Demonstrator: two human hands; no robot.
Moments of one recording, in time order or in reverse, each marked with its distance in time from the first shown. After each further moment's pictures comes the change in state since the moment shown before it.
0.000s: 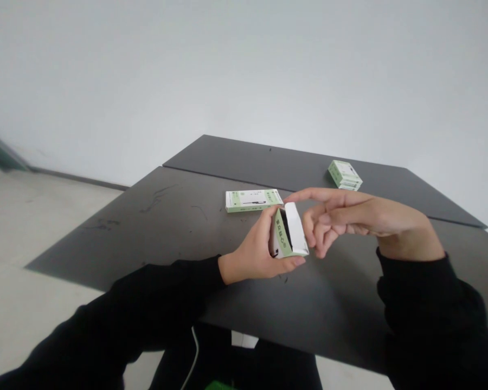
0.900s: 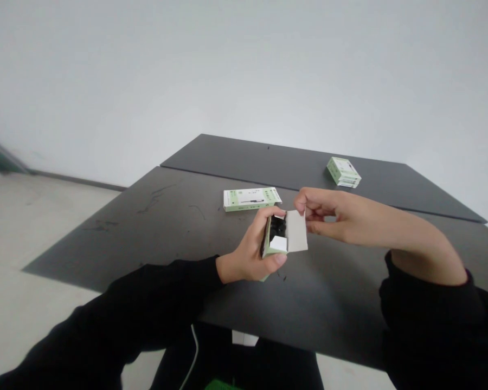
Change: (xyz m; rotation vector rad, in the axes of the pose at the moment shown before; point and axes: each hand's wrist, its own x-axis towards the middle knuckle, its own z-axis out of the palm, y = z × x) left_hand 0.003 0.006 -0.008 -0.100 -0.057 0.096; right_hand 0.000 -0.004 0.016 -0.808 0.305 -0.129
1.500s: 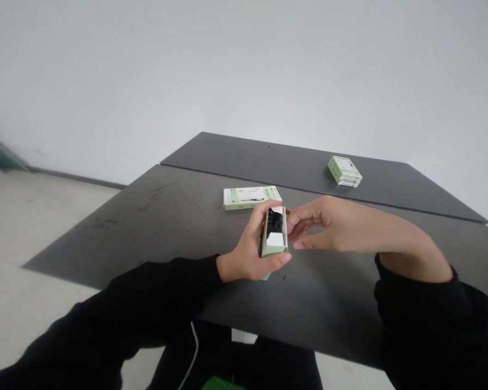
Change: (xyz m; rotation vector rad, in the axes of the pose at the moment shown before) left_hand -0.001 0.004 0.003 0.002 0.044 -0.054; right_hand 0.013 -0.006 0.012 0.206 -0.174 0.071
